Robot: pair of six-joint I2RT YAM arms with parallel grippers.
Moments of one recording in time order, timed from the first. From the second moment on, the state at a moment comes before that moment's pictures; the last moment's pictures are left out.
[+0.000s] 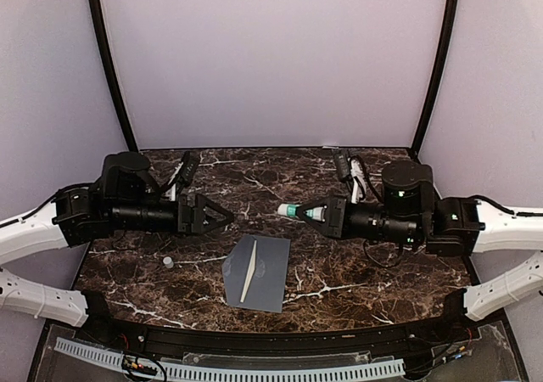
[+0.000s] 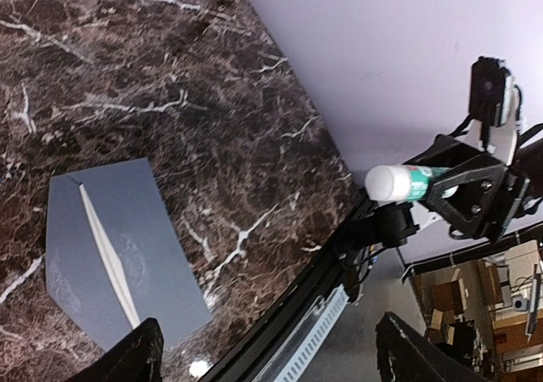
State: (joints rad) left arm -0.91 0.97 0.85 -0.32 0.25 -0.78; right arm 1.20 1.09 0.88 -0.07 0.13 0.77
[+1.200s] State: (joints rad) left arm -0.72 1.72 0.95 -0.31 0.41 -0.26; right arm 1.35 1.40 0.78 -0.03 0.26 0.91
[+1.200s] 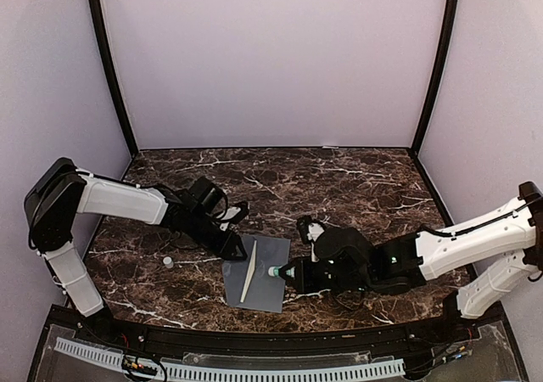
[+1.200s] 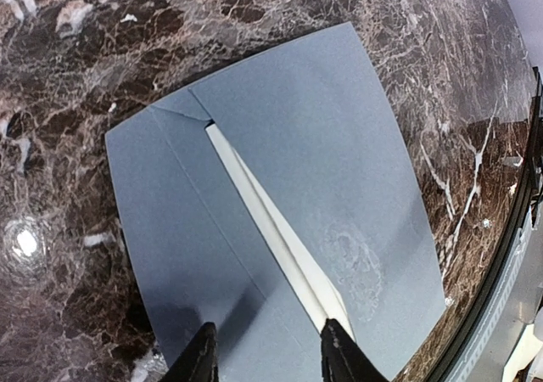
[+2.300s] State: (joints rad) left arm -0.72 1.79 0.98 -0.32 0.40 -0.23; right arm 1.32 1.80 1.07 -0.17 0.29 0.87
